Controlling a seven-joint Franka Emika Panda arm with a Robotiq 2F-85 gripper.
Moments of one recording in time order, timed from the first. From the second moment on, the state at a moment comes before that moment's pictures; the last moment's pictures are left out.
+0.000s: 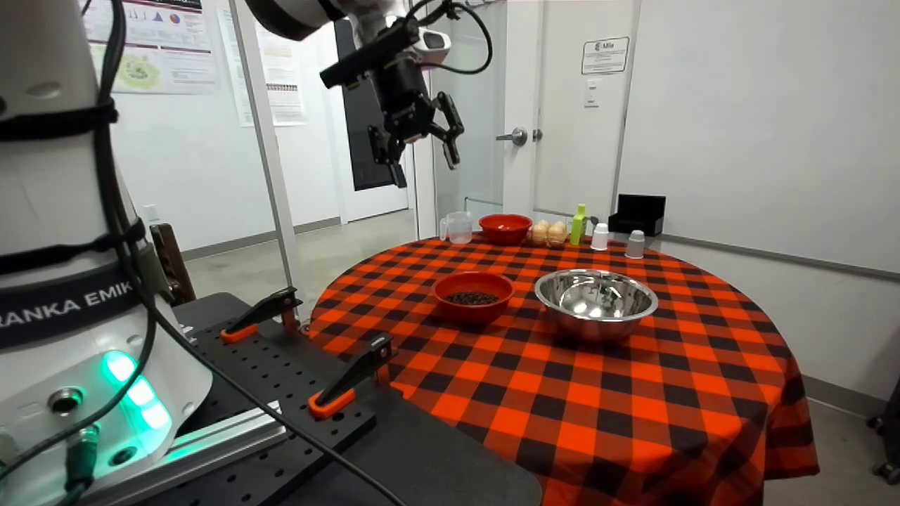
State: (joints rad) arm -0.03 -0.15 0.16 -2.61 -0.50 2.35 0.19
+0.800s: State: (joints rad) arm 0.15 0.36 0.04 -2.39 -0.70 2.58 0.40
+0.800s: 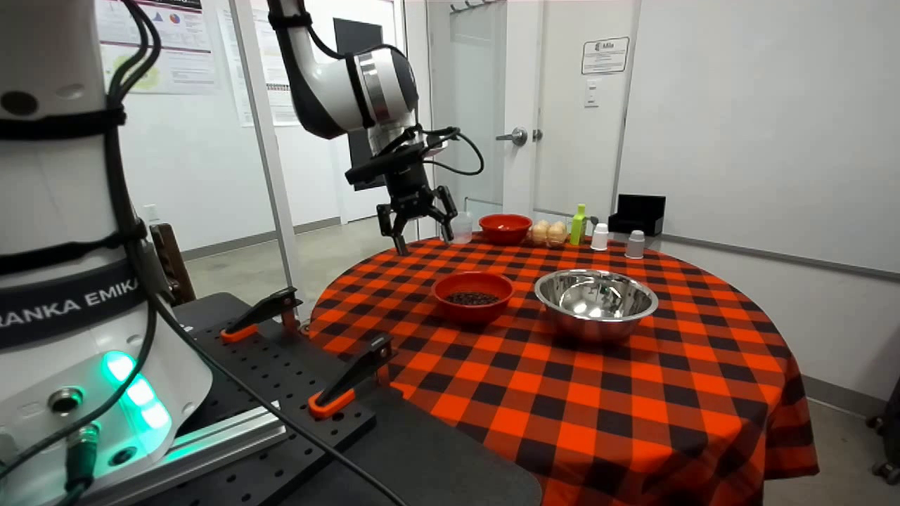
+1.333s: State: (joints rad) arm 0.24 0.53 -0.04 -2.29 -0.76 2.61 0.49
